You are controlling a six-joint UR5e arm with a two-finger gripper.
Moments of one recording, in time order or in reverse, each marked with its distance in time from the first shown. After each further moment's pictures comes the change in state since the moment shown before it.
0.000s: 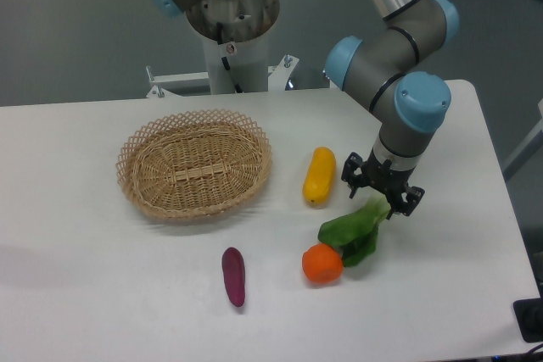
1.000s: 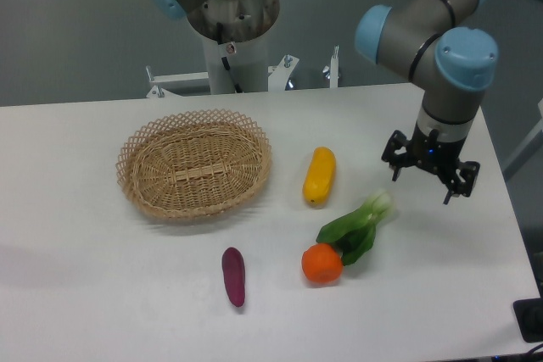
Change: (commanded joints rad) arm 0.078 0.022 0.182 -0.141 0.087 0.147
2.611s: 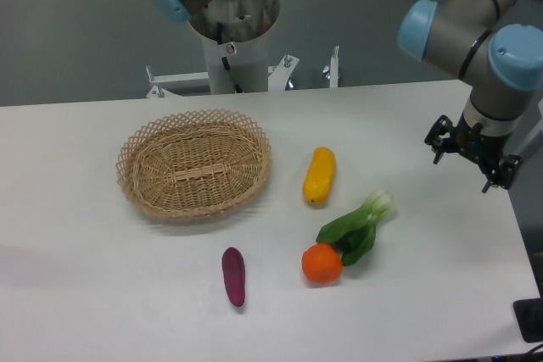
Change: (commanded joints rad) arm 0.049 -0.061 0.077 -0.037 0.025 0.111
